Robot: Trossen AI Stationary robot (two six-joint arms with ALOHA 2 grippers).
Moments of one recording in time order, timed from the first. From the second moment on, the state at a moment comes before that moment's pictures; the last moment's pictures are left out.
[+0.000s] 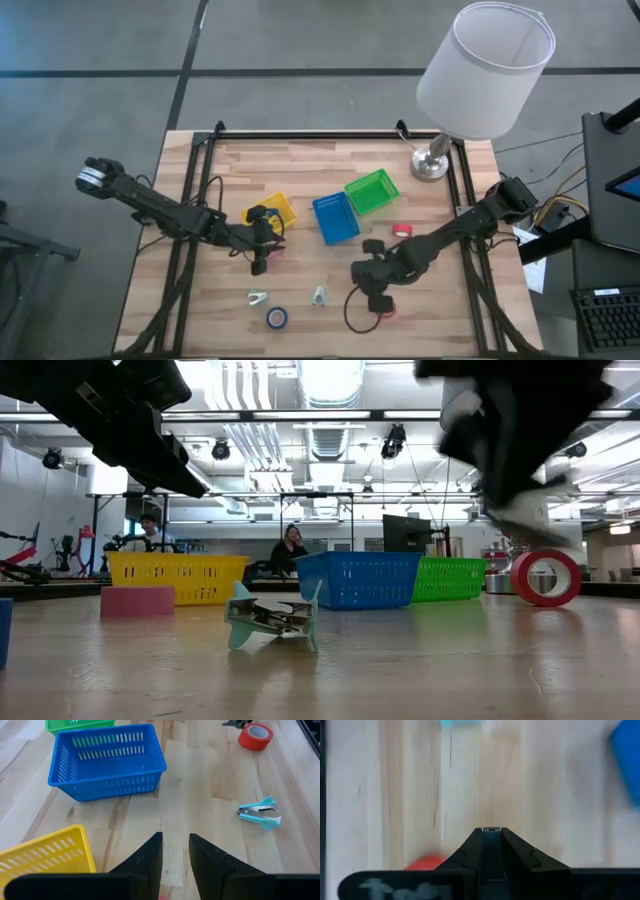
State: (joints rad) left arm -0.35 1.12 0.57 -0.08 -0.32 -0.33; right arm 0.47 1.74 1.23 -0.67 0.10 0.46
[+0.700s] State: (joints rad) left arm -0.35 1.12 0.57 -0.08 -0.32 -0.33; right arm 0.14 1.74 1.31 -0.54 0.31 -0.13
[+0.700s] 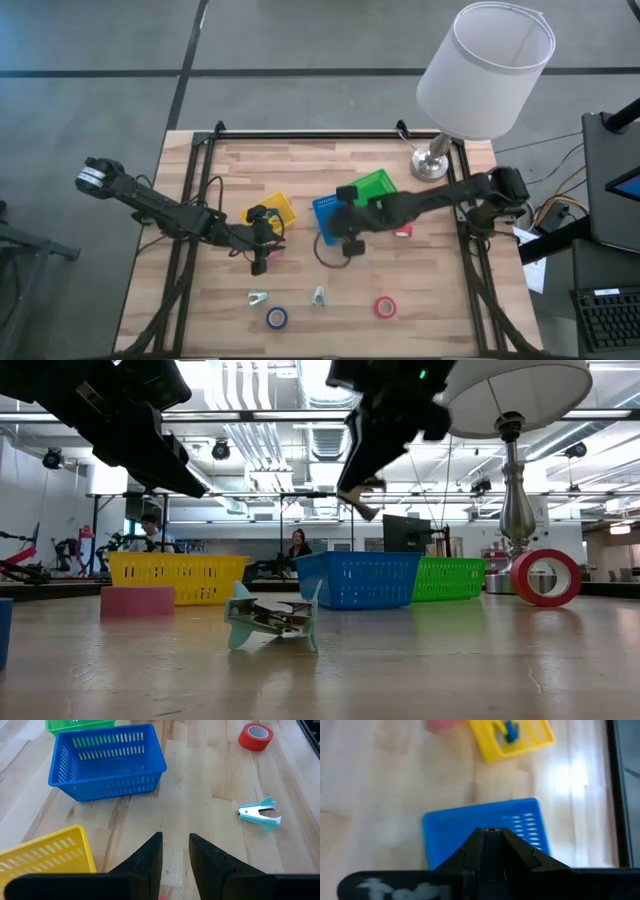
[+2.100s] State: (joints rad) left arm -0.35 1.12 0.57 -0.08 -0.35 -0.33; right arm -0.09 1.95 1.22 -0.33 0.15 -0.09
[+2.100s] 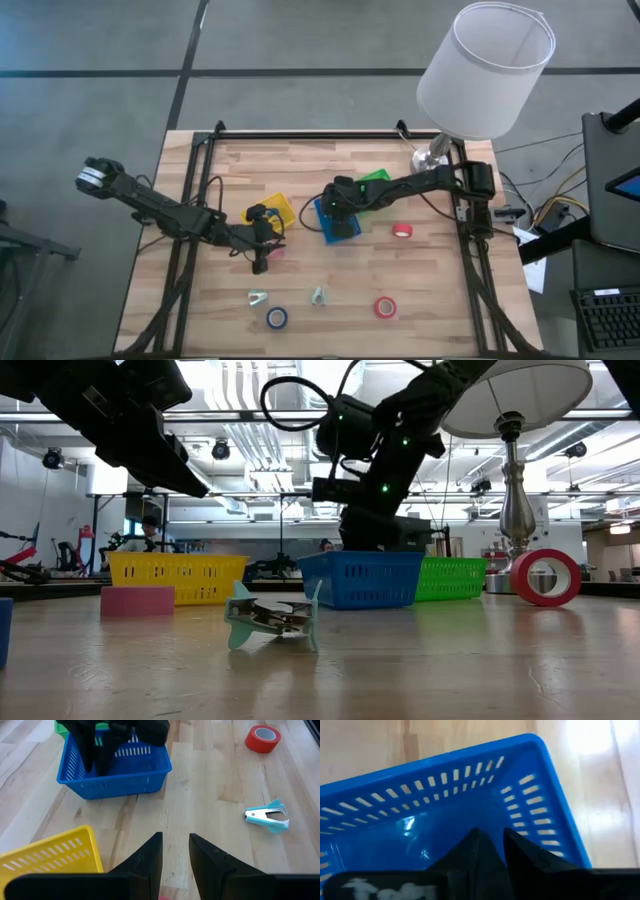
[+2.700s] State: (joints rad) left arm -0.35 1.12 0.57 -0.08 -0.35 -0.34; right arm -0.06 1.87 1.26 -0.41 0.15 -0.08
